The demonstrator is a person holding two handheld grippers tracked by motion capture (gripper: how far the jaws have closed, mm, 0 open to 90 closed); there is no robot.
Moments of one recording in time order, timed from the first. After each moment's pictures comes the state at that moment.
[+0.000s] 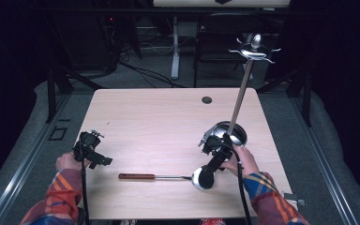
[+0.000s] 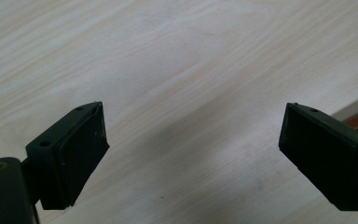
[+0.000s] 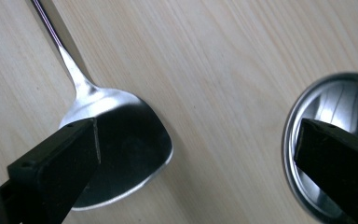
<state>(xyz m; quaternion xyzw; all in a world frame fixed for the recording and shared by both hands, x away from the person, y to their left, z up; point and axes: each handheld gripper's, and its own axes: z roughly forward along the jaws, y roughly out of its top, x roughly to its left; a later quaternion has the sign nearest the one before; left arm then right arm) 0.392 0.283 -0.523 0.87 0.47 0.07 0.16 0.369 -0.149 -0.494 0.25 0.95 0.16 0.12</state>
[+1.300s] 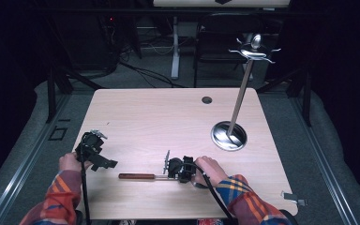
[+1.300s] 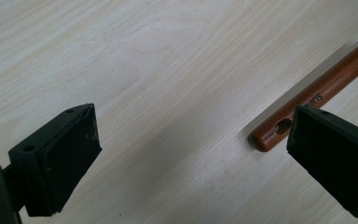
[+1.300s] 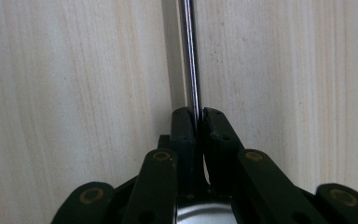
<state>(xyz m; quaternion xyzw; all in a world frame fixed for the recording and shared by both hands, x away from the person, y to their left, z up) 0.387 0.275 -0.515 0.88 0.42 0.02 0.21 0.342 -0.045 -0.544 0.07 0.99 0.09 0.08</state>
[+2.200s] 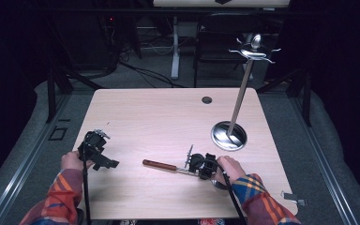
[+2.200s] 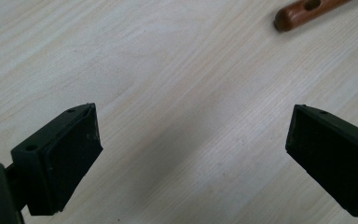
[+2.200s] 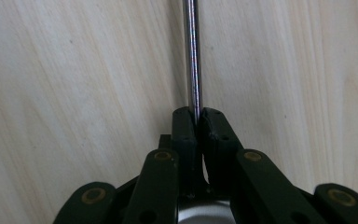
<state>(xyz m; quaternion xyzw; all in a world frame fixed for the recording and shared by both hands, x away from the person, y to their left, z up) 0.391 0.268 -0.515 0.89 0.41 0.02 0.20 0.349 -0.109 -0.543 0.16 0.98 0.06 0.09</state>
